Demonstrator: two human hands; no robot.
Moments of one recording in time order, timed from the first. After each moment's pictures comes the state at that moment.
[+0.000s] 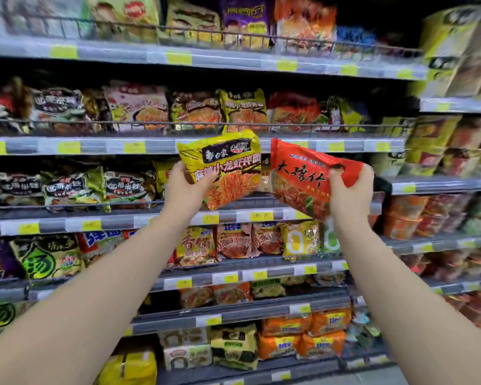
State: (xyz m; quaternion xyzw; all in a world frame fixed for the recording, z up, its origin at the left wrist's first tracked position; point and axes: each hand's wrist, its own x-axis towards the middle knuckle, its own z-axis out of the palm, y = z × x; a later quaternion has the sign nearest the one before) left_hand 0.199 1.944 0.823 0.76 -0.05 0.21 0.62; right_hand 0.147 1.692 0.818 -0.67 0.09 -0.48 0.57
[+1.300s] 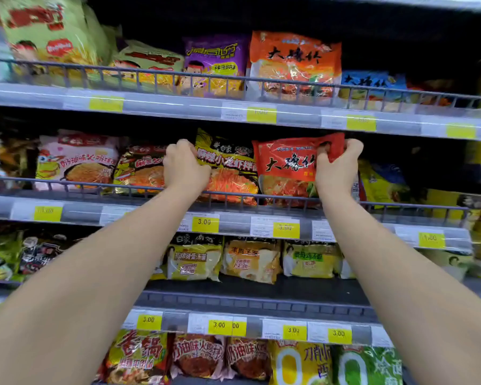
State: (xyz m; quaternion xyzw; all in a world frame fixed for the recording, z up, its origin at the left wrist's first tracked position) left_hand 0.425 1.806 0.947 0.83 0.06 0.42 0.36; right_hand 0.421 1.569 0.952 -0.68 0.01 -0.50 0.54
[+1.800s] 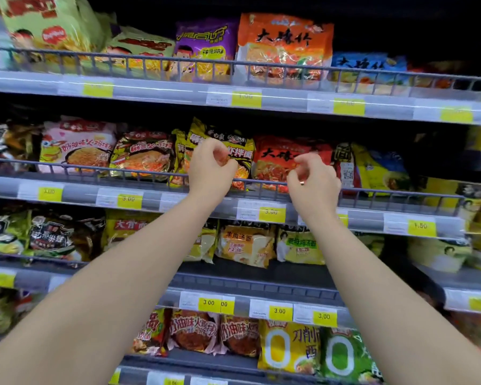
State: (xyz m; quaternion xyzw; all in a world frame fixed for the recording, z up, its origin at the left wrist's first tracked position) left_hand 0.393 1.740 0.917 0.76 -0.09 0.43 0.47; right_hand 0.397 1.560 0.900 -0.80 -0.08 -0.49 0.34
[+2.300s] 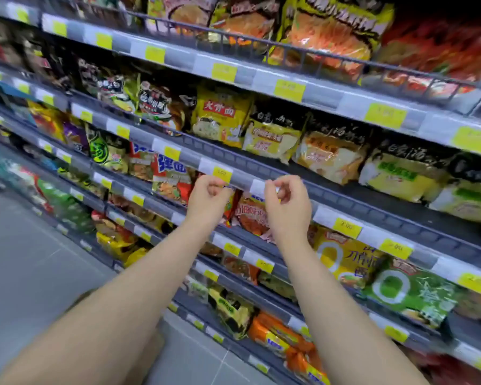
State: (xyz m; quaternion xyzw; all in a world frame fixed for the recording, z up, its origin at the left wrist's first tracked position) left_hand 0.275 1.810 0.690 0.70 0.23 0.25 0.62; right_hand 0.320 1.682 0.696 -0.80 -0.18 -0.21 0.54
